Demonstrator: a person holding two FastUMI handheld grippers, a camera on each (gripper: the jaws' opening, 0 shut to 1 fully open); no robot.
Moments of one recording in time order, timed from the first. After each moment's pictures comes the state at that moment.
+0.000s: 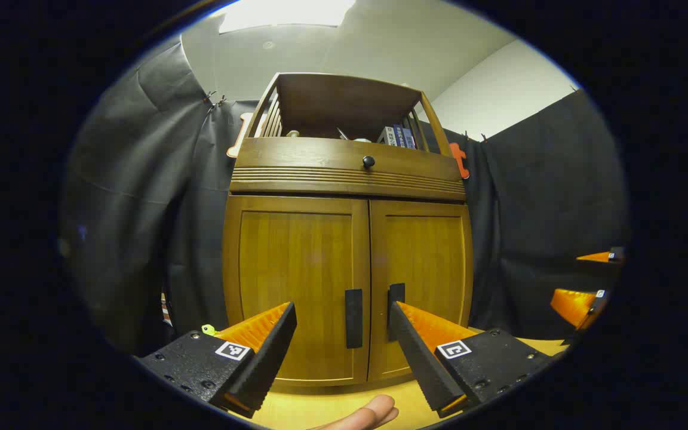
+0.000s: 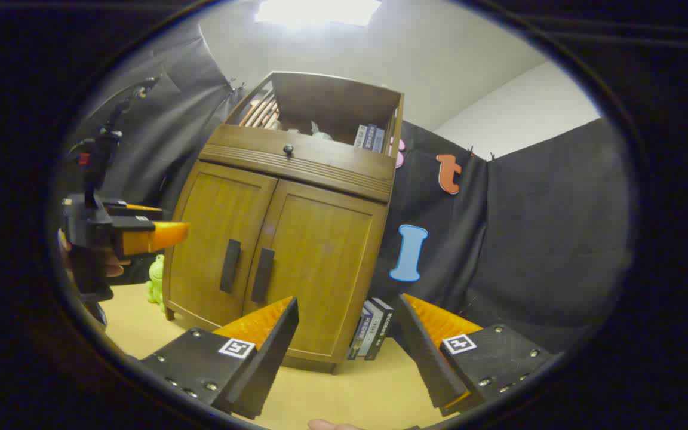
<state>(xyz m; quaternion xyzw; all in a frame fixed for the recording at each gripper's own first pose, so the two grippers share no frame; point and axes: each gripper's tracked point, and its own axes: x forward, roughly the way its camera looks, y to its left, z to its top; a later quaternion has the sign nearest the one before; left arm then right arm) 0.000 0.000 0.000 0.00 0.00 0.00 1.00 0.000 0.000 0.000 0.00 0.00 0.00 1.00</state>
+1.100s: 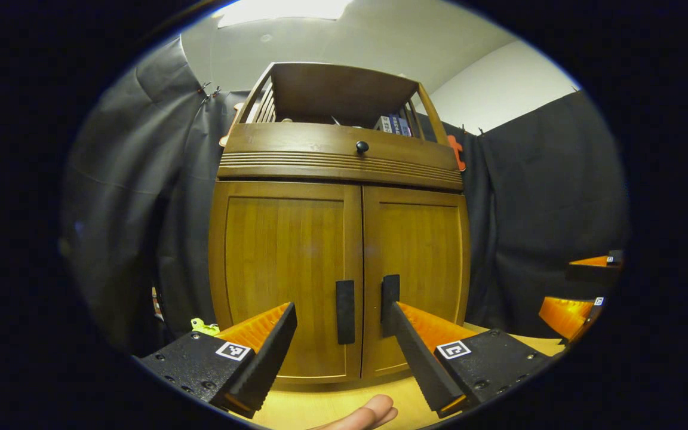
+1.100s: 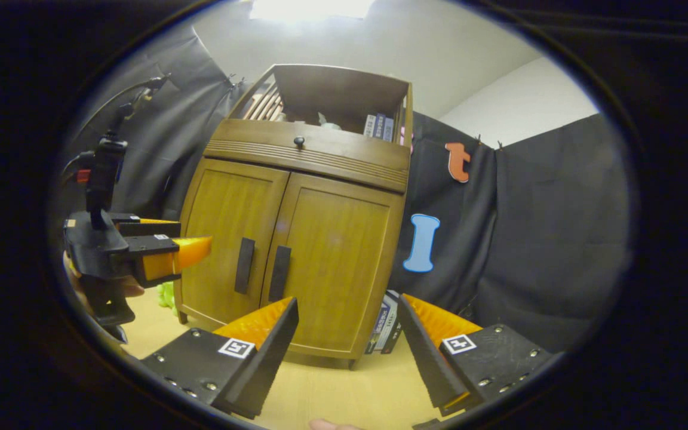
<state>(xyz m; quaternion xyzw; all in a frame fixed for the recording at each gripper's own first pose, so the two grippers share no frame) 0.017 -0.004 -0.025 0.00 0.03 0.00 1.00 0.005 0.040 -0.002 0.03 0.02 0.02 1.00</state>
